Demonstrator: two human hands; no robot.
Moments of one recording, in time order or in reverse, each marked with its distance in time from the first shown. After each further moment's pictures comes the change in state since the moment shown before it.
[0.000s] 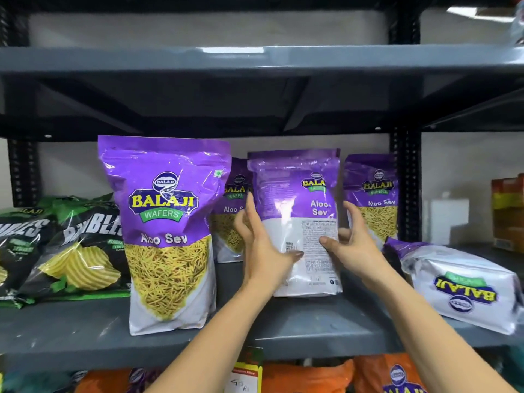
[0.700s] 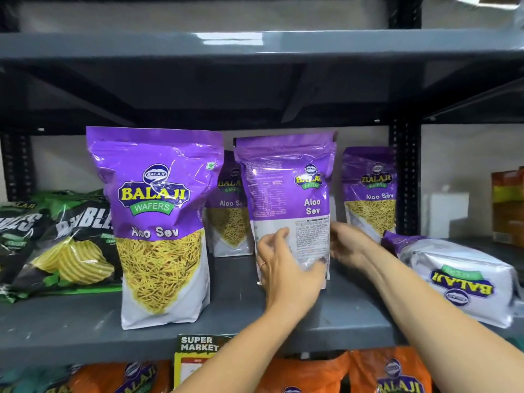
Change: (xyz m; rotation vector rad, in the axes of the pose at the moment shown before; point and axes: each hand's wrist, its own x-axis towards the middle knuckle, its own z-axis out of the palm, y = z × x) left_hand -0.043 0.007 0.039 0.002 -0.049 -0.125; right_hand 0.048 0.029 0.000 0.353 -0.139 0.471
